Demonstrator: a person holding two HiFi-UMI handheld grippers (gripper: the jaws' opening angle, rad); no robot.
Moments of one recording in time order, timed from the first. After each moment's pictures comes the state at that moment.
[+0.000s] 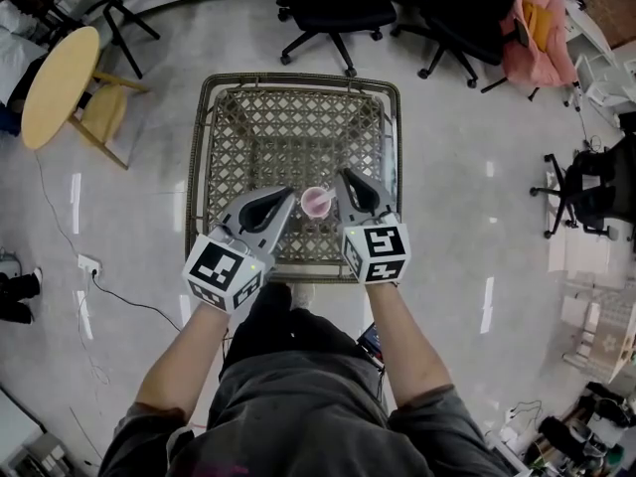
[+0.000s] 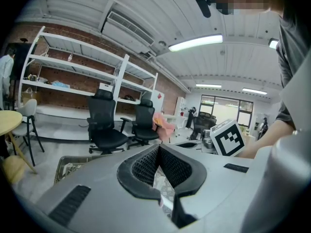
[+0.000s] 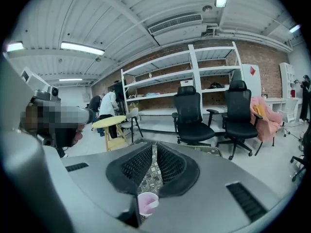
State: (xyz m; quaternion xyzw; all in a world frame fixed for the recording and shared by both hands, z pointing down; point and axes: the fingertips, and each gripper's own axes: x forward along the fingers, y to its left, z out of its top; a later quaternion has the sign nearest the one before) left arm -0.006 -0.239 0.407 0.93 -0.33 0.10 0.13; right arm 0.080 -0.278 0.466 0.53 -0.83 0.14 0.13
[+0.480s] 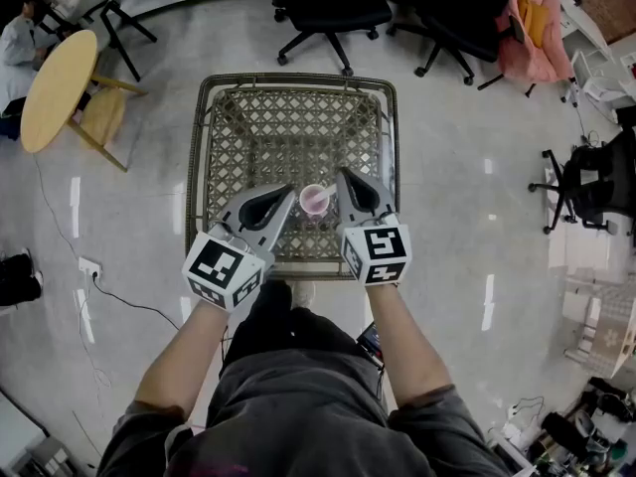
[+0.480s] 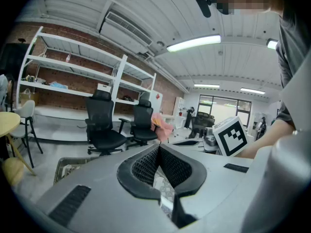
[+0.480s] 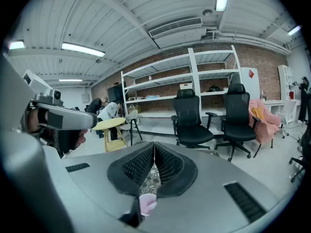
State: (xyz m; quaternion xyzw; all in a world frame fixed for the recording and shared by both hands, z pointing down) left arm -0.002 -0.234 0.399 0.93 -0.32 0.10 0.12; right arm 0.082 -0.269 0.447 0.54 -0.82 0.13 0.12
